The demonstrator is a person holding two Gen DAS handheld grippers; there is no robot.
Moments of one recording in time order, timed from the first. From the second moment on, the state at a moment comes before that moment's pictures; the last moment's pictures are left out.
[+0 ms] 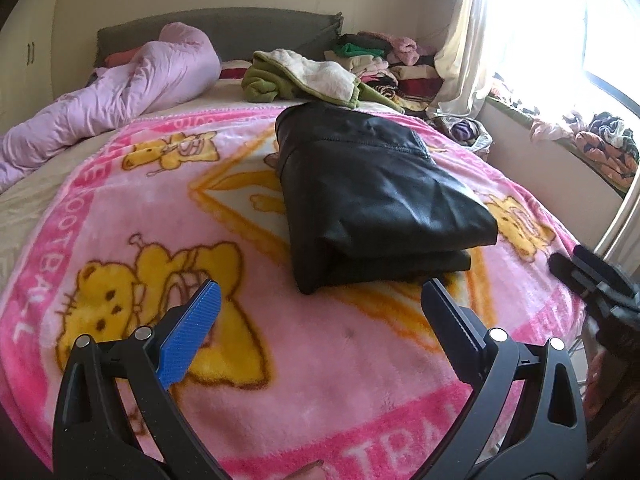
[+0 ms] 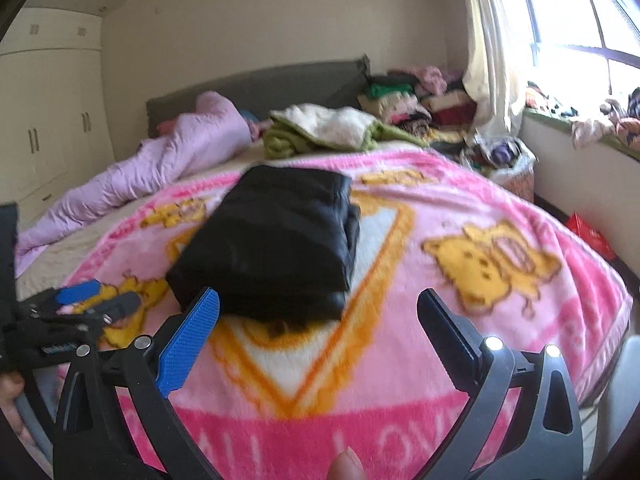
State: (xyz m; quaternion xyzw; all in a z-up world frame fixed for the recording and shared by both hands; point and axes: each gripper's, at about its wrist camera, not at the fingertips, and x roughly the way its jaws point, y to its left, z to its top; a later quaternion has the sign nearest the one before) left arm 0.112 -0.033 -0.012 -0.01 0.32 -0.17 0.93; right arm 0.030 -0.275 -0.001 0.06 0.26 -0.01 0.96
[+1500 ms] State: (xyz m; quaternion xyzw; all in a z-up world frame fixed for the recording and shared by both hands) left arm 0.108 -0.037 -0.014 0.00 0.31 -0.16 0.94; right arm 0.036 -0.277 -0.018 0.07 0.30 0.00 0.95
